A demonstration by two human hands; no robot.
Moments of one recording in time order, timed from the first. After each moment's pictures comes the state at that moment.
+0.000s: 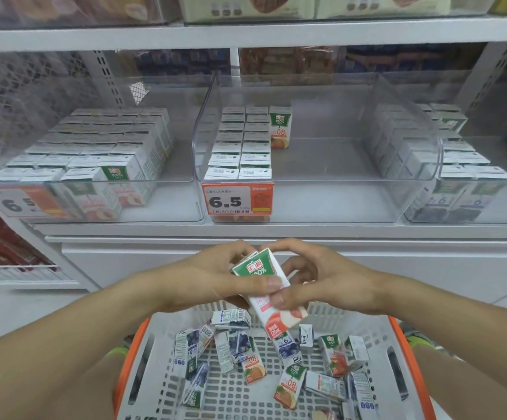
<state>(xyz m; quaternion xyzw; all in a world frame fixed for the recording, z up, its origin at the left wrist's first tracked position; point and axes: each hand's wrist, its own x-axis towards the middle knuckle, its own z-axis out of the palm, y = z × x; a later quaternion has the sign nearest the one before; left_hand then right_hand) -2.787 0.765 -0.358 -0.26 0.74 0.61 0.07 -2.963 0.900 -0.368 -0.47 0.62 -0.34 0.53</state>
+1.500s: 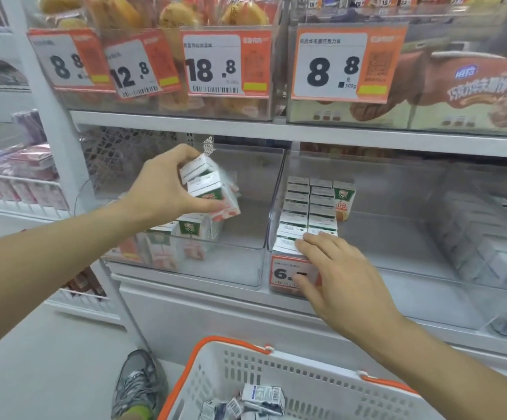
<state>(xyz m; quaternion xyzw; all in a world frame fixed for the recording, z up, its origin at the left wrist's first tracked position) -2.734 0.596 -0.261 -0.36 0.84 0.23 -0.33 -2.954 0.795 -0.360 -0.65 0.72 -0.17 -0.20</state>
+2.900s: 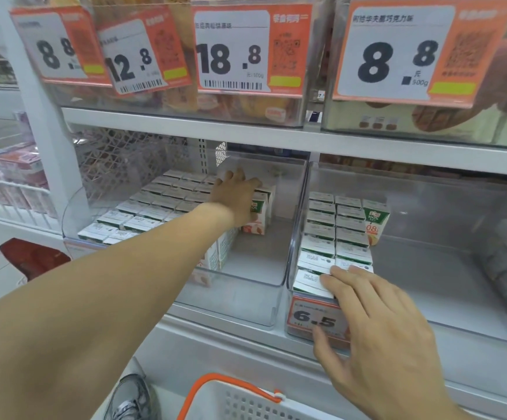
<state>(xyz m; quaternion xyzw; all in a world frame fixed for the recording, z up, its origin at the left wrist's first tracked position) -2.852 0.491 -0.323 -0.42 0.90 -0.03 -0.08 -2.952 0.784 -0.374 -0.64 0.71 -0.20 -0.24</state>
